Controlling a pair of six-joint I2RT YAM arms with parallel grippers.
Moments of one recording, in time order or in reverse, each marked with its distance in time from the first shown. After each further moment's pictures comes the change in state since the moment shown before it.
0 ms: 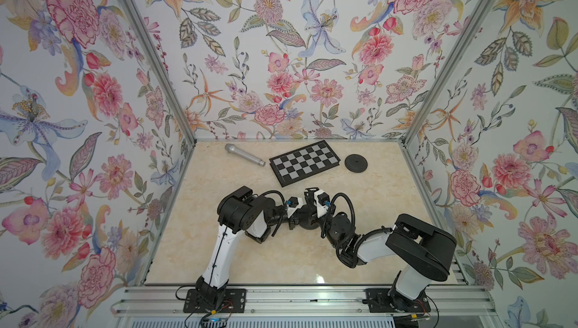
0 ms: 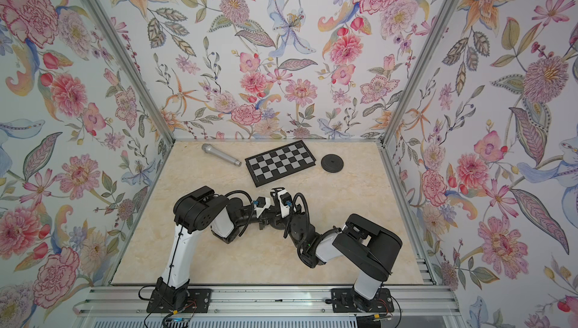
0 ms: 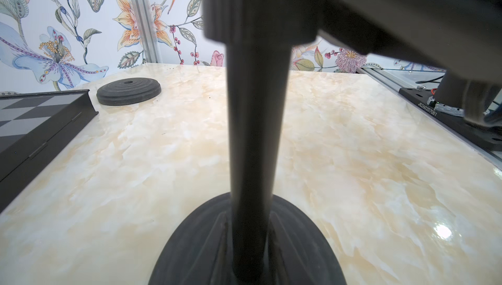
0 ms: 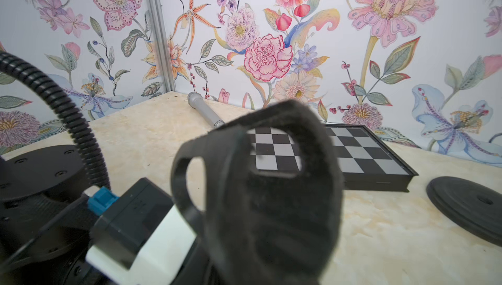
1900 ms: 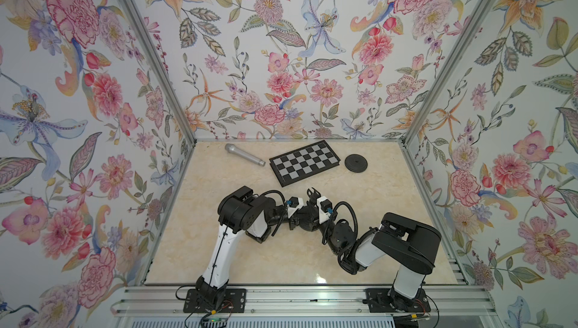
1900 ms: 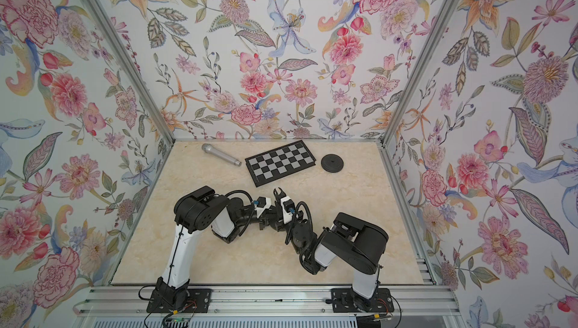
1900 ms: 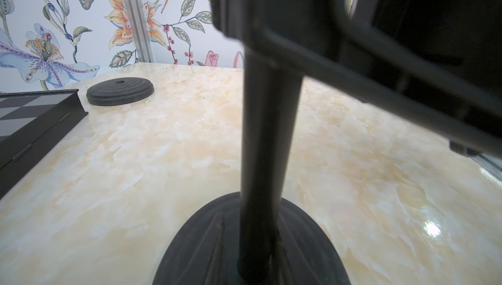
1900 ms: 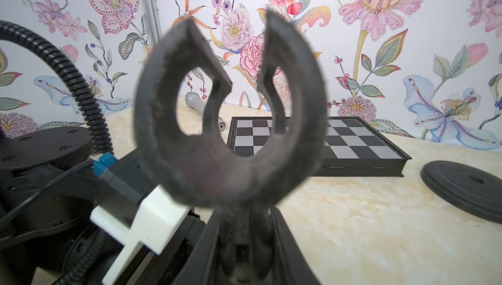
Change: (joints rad) left arm -0.003 0.005 0.009 0.000 0.024 -0.013; right arm 0.005 0.092 -0.077 0.186 -0.040 0.018
